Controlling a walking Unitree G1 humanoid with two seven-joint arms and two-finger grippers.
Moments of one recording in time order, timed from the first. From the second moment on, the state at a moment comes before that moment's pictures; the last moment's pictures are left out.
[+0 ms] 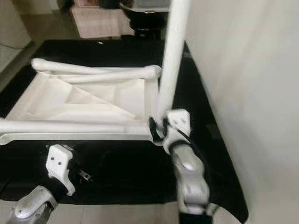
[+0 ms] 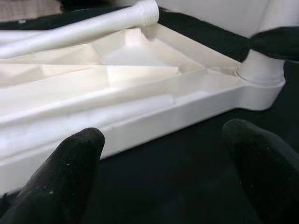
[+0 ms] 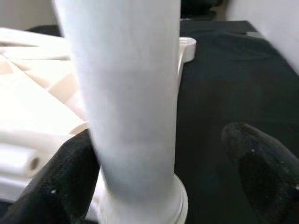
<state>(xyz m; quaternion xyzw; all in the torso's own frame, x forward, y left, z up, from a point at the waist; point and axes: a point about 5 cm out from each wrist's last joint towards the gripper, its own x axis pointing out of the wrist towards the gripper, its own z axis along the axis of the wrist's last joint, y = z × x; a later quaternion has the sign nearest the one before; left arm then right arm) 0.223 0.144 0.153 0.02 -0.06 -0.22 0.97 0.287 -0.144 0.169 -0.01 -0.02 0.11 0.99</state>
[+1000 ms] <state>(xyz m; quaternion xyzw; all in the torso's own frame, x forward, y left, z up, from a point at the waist) 0.226 0.170 0.131 0.13 -0.01 0.01 0.99 0.264 -0.124 0.154 -0.05 -0.05 0.26 0.96</state>
